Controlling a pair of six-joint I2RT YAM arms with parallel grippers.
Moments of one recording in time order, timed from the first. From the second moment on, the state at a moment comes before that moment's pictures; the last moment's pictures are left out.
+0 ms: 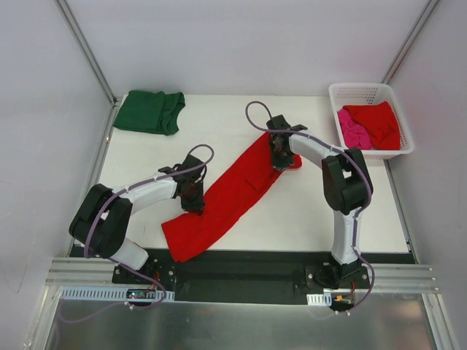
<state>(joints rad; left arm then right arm) -0.52 1.51 0.80 -0.57 0.11 -0.59 0.46 2.03 1.49 -0.73 0.15 0.31</state>
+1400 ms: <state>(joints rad) -0.84 1.37 1.07 -0.66 -0.18 -0.58 0.44 1.60 1.37 -0.71 0.00 0.24</state>
